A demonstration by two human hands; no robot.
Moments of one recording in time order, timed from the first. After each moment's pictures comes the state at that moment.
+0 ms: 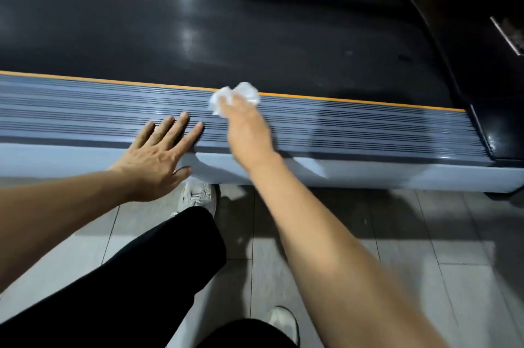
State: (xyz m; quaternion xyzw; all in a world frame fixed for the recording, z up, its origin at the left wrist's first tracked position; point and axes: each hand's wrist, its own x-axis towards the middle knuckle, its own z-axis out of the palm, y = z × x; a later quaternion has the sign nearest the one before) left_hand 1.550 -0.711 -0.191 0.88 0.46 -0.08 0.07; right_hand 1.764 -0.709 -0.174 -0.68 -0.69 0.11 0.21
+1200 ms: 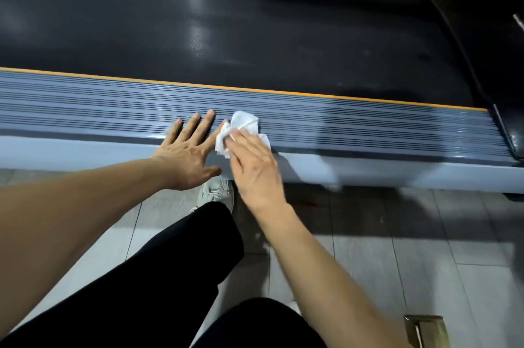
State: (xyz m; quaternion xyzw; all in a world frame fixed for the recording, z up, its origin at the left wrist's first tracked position) left_hand 1.559 -0.711 -0.175 0.86 0.48 -0.16 0.11; right_hand 1.722 -0.777 -0.208 -0.61 -0.71 0.04 0.35
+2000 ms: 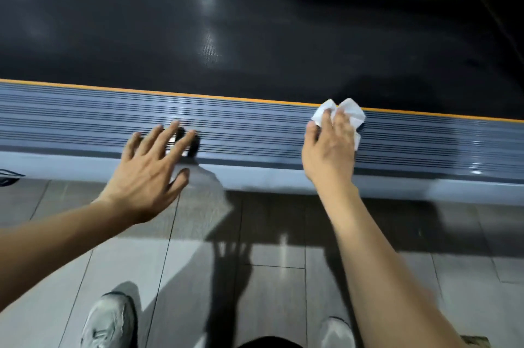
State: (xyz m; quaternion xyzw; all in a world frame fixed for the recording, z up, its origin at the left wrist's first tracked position) left_hand 1.415 -0.692 -0.175 0.85 0.52 -0.04 0.06; right_hand 1.748 -0.703 -0.199 -0.82 -0.53 0.06 0.19
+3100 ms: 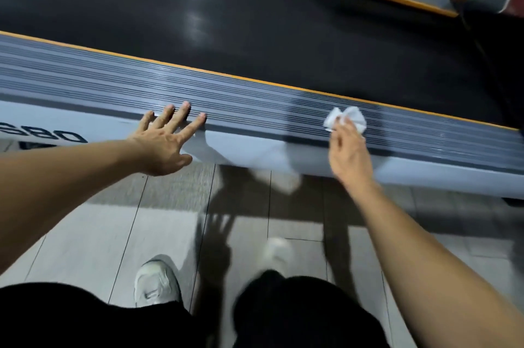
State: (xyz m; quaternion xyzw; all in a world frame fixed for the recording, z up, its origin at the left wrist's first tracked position) left_hand 1.284 -0.676 -0.159 0.84 0.49 -0.21 0.14; right_hand 1.665 -0.748 -0.185 -0.77 -0.59 0.07 0.22
